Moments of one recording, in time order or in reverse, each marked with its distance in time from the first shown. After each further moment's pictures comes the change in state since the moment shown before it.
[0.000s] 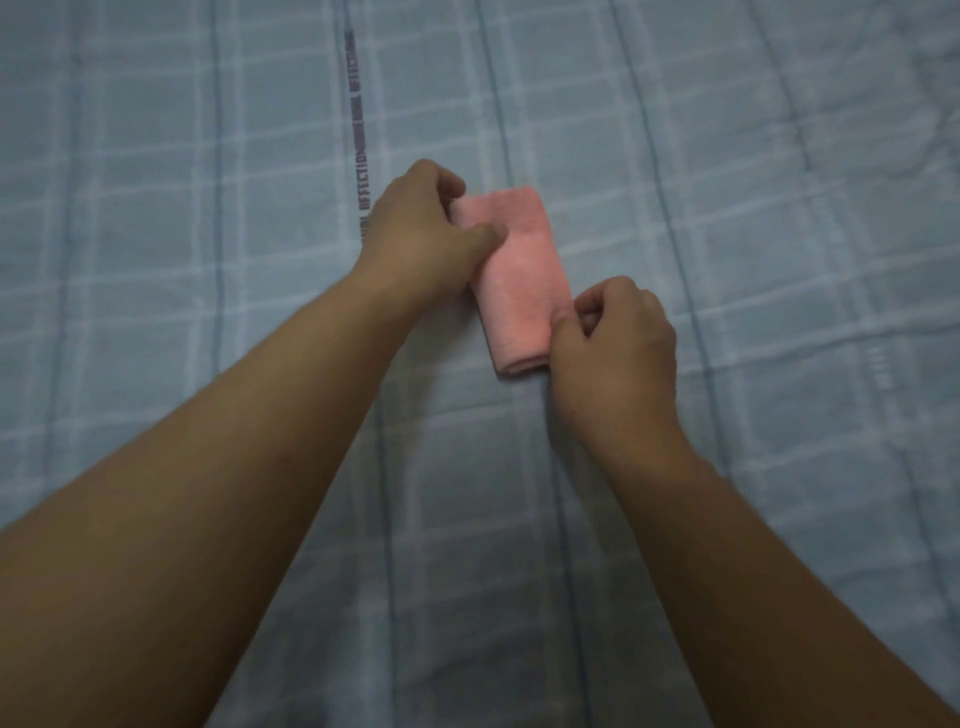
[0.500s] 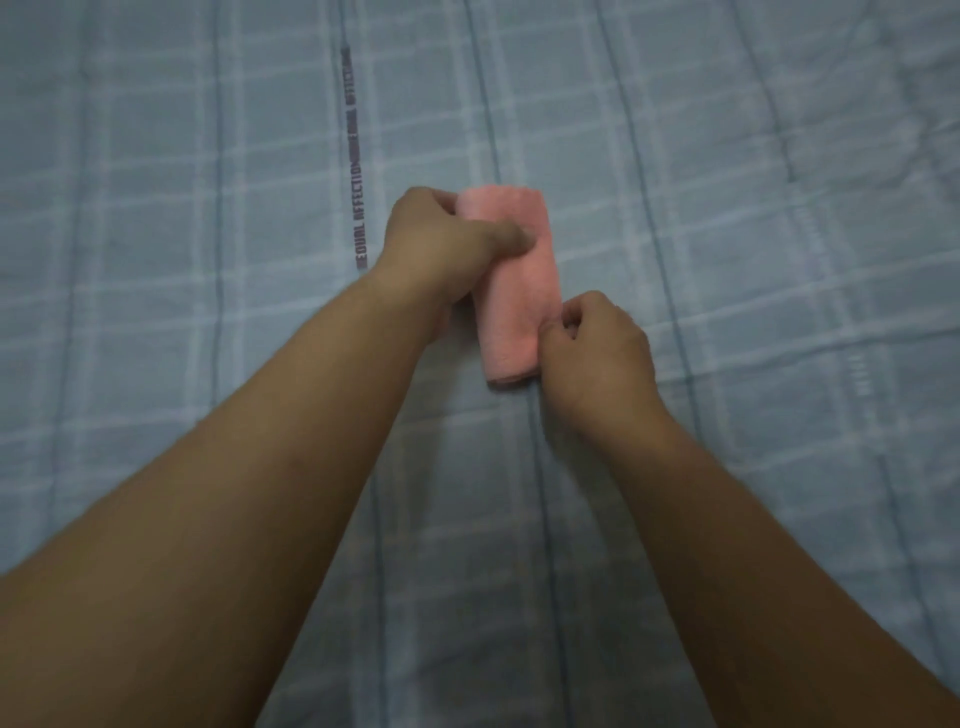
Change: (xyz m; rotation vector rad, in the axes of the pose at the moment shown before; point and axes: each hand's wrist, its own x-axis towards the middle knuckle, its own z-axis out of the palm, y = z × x) left_hand -0.013 0.030 0.013 -0.397 -0.042 -0.306; right_hand 0.014 0.000 -0.003 -0.024 -0.208 0.060
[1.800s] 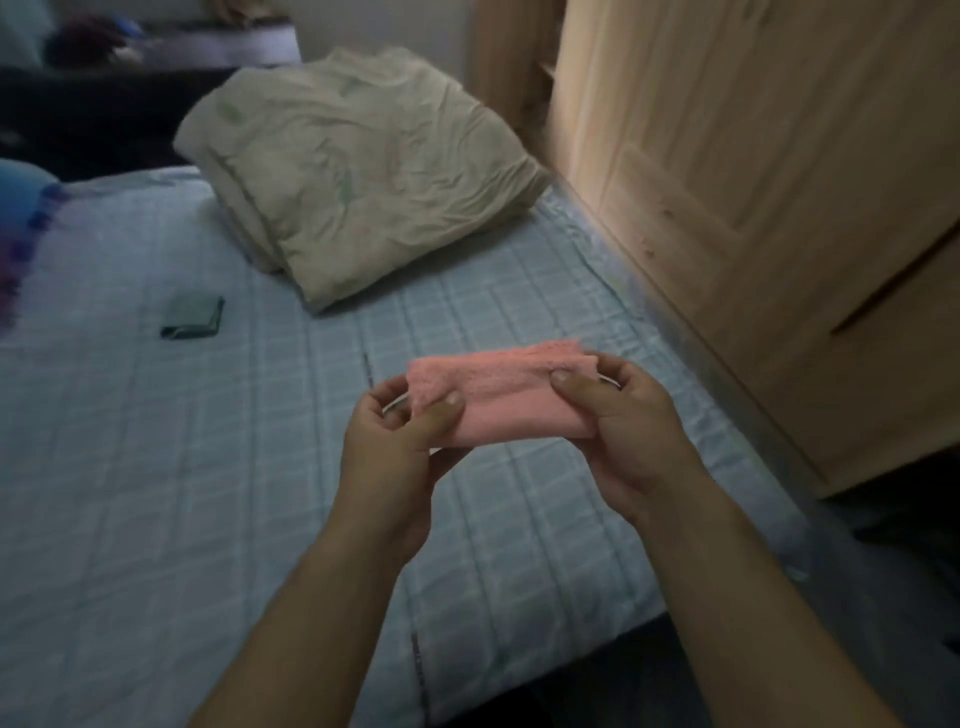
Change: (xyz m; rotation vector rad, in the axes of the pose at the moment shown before) left_hand -0.451 0.188 -0.152 -0.770 -0.257 0.165; right_hand -0.356 -0.140 -0.350 1.236 0.058 -0.054
